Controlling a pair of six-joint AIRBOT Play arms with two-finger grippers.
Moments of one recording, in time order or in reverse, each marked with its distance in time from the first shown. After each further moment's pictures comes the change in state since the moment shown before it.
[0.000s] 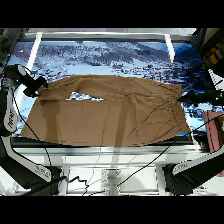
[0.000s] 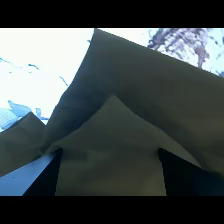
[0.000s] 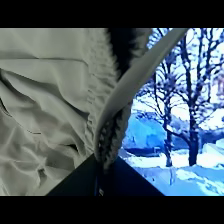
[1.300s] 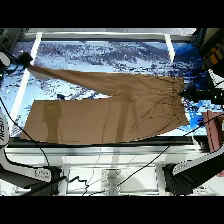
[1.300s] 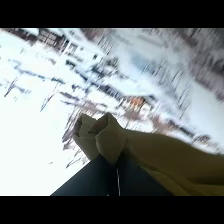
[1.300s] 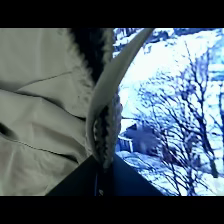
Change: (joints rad) left arm -0.009 0.214 -0.005 0.082 0.239 0.279; right arm 0.000 0.000 0.000 0.096 -0.158 0.050
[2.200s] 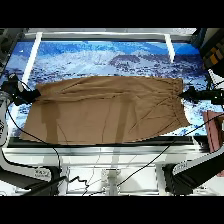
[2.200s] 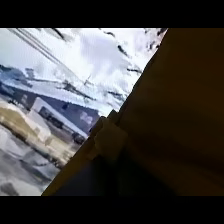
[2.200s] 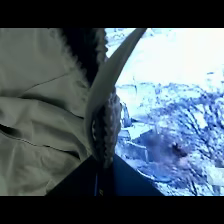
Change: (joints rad) left arm 0.063 0.006 -0.400 0.170 0.039 -0.083; right arm 0.000 0.000 0.000 -0.024 0.029 0.027
